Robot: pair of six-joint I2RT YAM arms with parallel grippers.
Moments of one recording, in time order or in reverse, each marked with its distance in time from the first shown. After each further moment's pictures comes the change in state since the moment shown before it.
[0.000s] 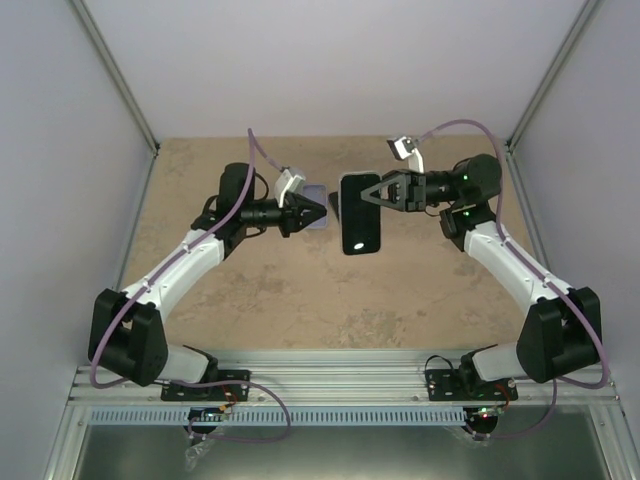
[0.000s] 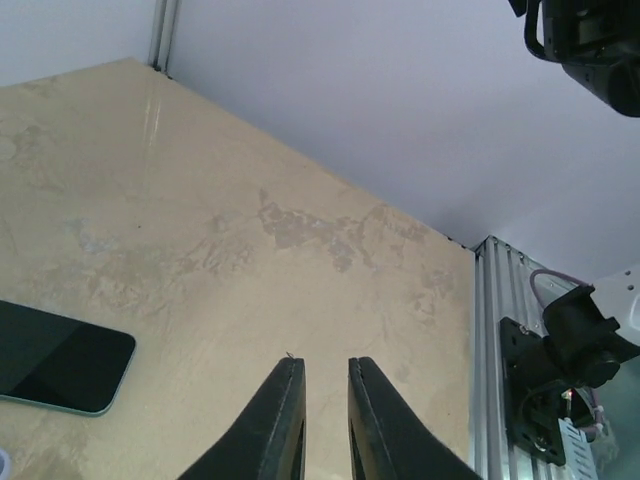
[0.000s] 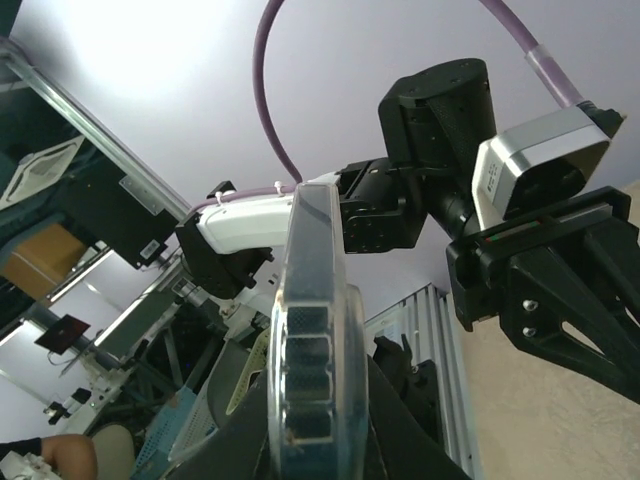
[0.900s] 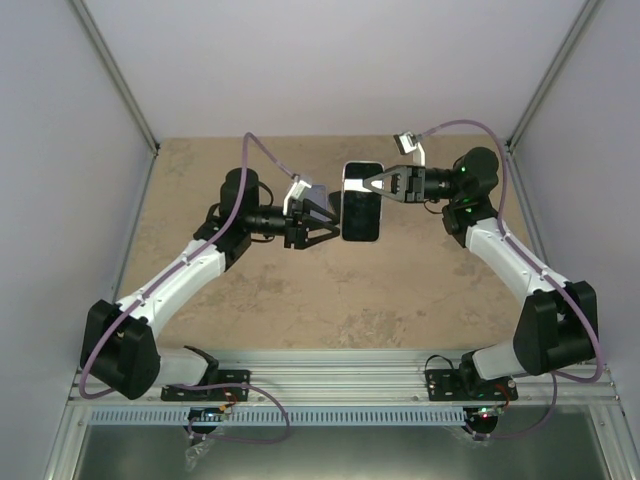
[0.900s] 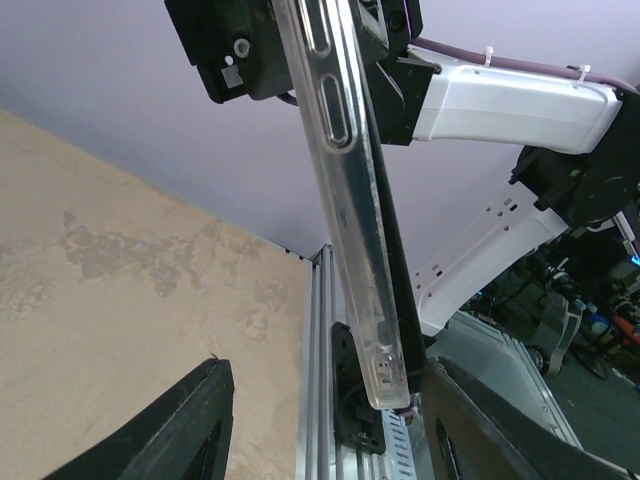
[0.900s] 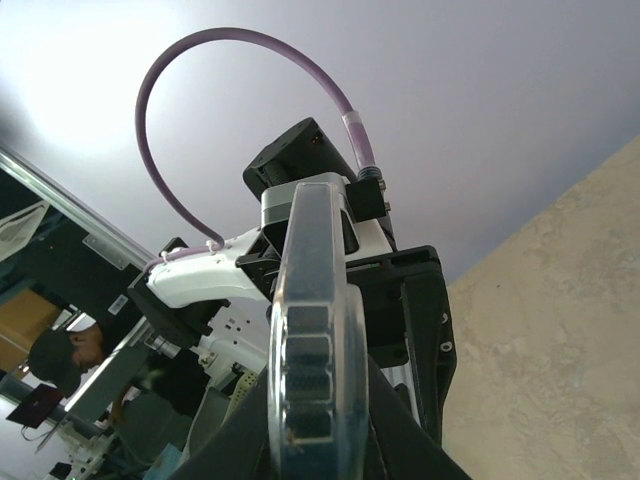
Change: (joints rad) left arm -0.086 -0.070 -0.042 0.183 0.238 -0.281; right arm -0.051 0.034 0.002 -0.120 0.074 -0.069
